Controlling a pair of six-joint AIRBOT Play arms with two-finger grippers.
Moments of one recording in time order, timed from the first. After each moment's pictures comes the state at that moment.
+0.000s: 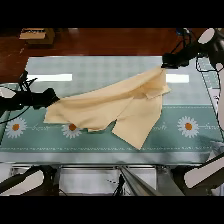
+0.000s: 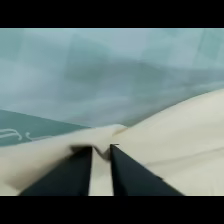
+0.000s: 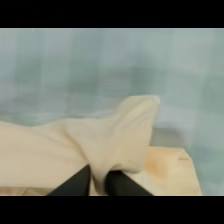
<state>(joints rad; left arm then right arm) 0.22 -1.23 0.79 0.91 -0.82 -1.37 -0.06 -1.83 1.87 -1.22 1.27 1.42</state>
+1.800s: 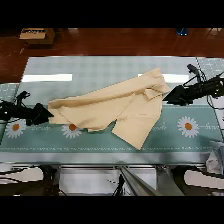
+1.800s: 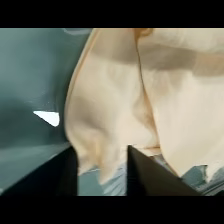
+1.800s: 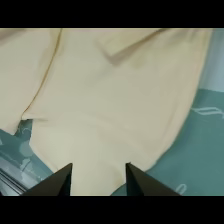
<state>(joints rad) 0.54 -1.49 0.83 1.01 -1.26 -1.20 -0.29 -1.43 1.12 -0.85 1.46 1.16</state>
